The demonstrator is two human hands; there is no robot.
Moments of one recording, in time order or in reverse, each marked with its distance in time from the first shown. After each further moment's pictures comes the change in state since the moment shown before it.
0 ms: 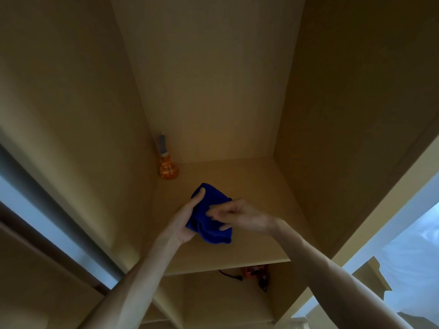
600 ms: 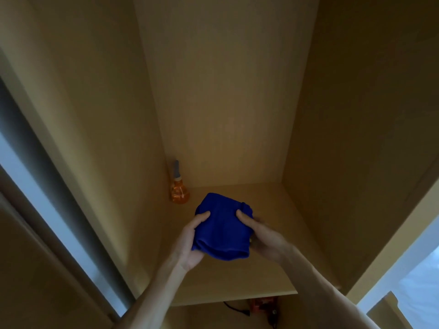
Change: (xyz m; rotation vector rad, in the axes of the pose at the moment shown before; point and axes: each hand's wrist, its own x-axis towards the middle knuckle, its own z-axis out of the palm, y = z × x) left_hand -0.033 0.019 -0.004 -0.162 -0.075 0.145; right_hand 0.016 -0.002 0.006 0.646 0.264 0.122
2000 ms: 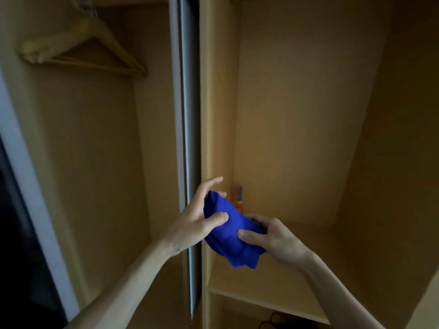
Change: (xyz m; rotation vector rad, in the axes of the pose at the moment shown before) left_hand -0.271 0.083 0.029 1.025 0.060 0.751; right_hand -0.152 -0.039 0.166 -0.594 -0.412 -0.456
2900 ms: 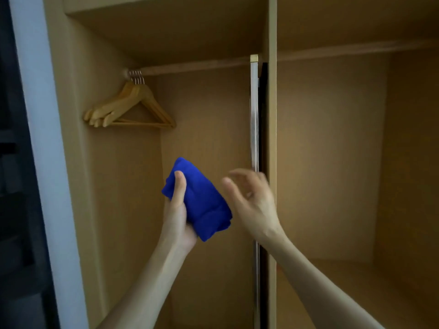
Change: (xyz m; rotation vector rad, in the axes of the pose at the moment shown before) left_hand 0.012 0.030 -0.208 -0.899 0.309 0.071; right_hand 0.155 -0.143 0.189 -0.365 0.714 -0.551
